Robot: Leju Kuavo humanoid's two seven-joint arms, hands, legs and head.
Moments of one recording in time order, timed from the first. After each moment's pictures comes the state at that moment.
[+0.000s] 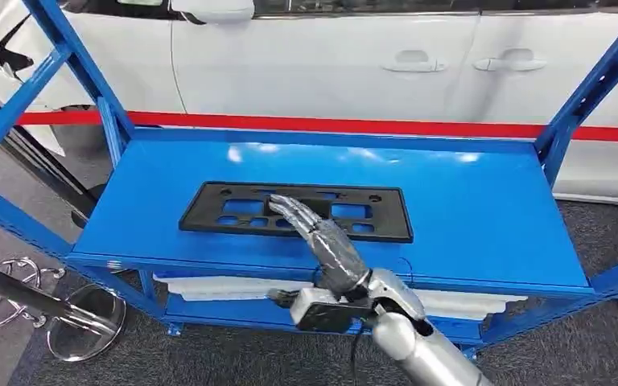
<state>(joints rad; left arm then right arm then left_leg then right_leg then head) 0.00 0.06 0.60 -0.20 -0.19 0.00 -0.12 -0.40 -0.04 0.71 -1.51 0.46 -0.18 -0.24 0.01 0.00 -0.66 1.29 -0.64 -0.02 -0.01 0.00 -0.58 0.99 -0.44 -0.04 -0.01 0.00</state>
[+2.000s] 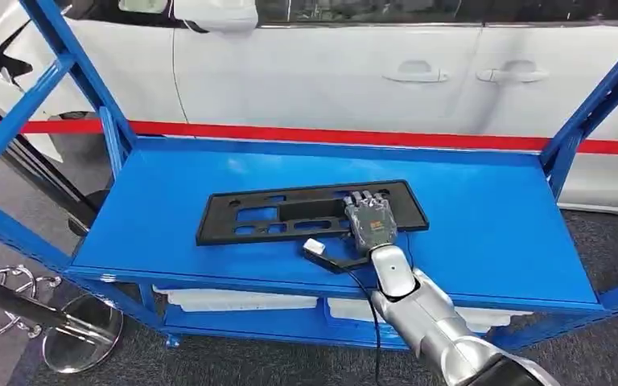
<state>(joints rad) -0.02 0.10 0.59 -0.20 -0.38 -0.06 -0.15 -0.66 0.07 0.59 -0.63 1.33 -0.58 0.29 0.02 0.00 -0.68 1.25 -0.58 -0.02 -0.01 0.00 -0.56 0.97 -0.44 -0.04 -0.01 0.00</state>
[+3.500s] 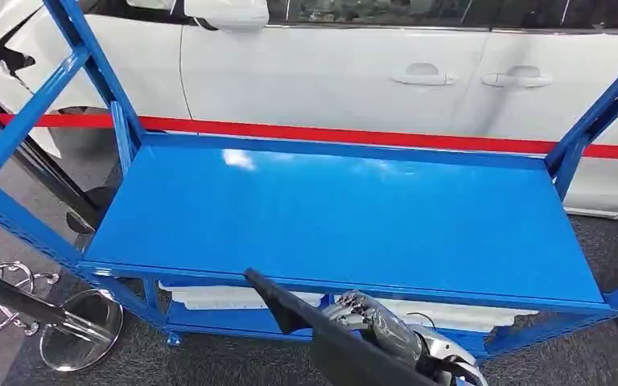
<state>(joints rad) 0.00 0.08 0.75 -0.20 -0.37 -0.14 -0.37 -0.03 -0.19 0.54 -1.94 -0.03 0.34 -0.60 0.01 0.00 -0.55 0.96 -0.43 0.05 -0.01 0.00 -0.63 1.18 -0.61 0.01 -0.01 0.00</state>
